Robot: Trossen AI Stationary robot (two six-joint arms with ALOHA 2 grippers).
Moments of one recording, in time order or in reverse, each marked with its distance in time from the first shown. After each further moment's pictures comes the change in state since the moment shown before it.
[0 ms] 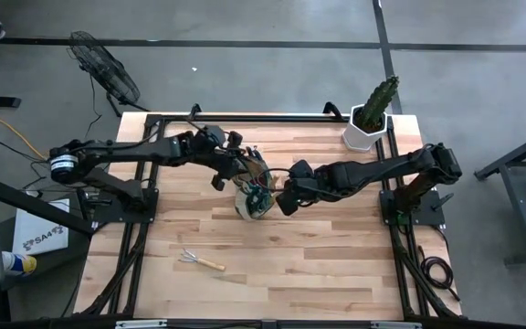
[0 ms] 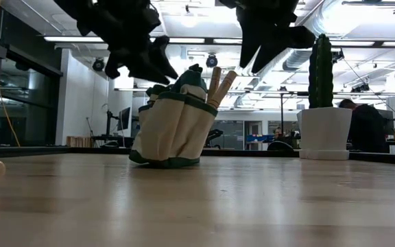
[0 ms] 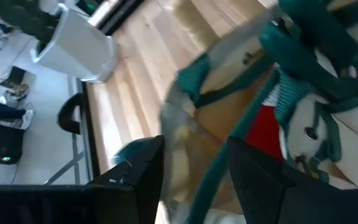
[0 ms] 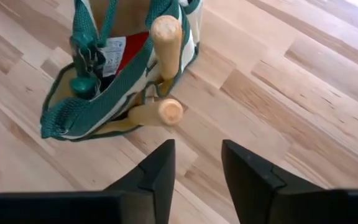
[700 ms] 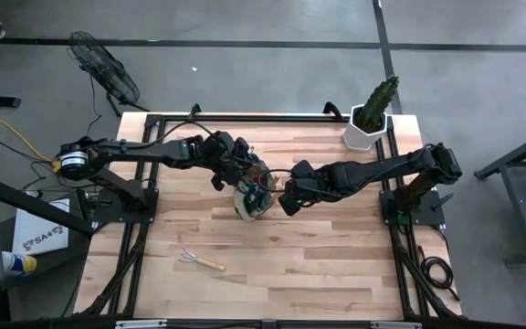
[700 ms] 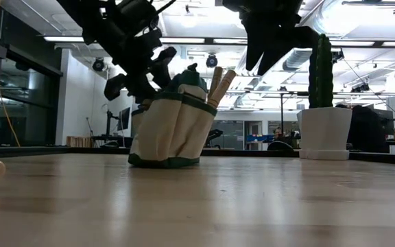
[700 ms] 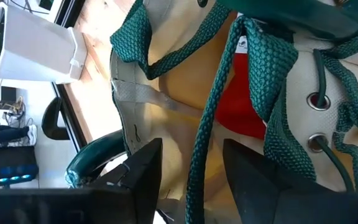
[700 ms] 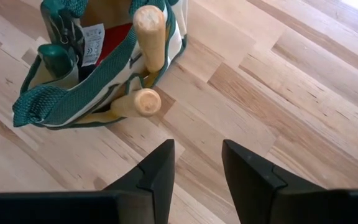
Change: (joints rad) left arm -0.018 0.102 0.001 -0.021 -0.084 0.253; right arm 0.000 0.000 0.000 -0.050 0.003 0.000
